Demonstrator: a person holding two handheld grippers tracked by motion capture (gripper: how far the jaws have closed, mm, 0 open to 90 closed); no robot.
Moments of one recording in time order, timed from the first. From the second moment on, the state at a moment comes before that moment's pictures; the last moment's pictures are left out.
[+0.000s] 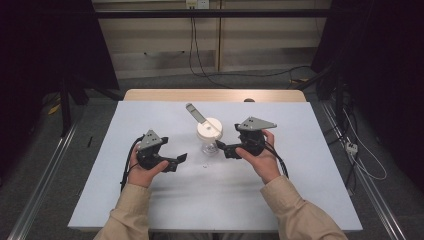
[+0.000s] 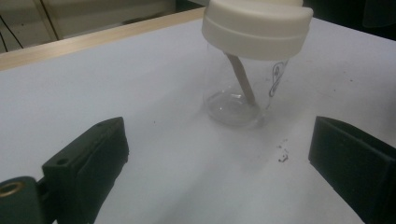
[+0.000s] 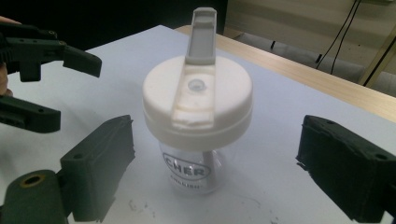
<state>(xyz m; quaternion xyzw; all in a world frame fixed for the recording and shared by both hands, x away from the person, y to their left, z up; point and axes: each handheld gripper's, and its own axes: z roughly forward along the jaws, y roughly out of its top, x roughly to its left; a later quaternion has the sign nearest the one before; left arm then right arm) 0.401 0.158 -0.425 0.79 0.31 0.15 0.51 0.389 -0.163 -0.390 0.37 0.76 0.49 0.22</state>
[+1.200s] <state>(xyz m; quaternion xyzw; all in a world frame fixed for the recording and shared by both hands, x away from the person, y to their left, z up) 0.379 0.204 -0.435 0.80 0.31 0.16 0.49 0.336 -0.232 -0.435 0.40 0.76 0.46 0.22</state>
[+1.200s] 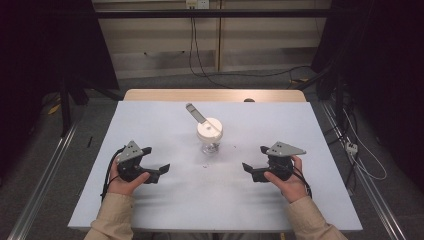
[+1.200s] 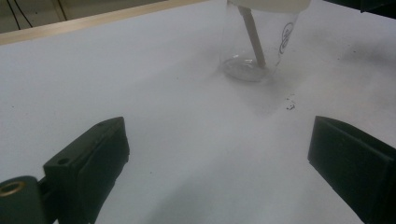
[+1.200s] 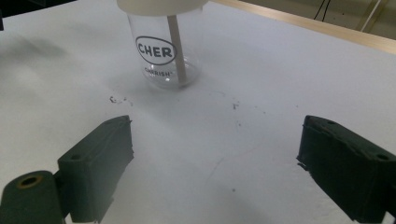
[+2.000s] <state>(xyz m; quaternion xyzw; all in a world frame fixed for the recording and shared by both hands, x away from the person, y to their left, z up) 0.376 0.216 -0.438 0.80 0.32 0.16 0.49 0.320 -0.256 -0.448 0.41 0.76 0.45 0.22</state>
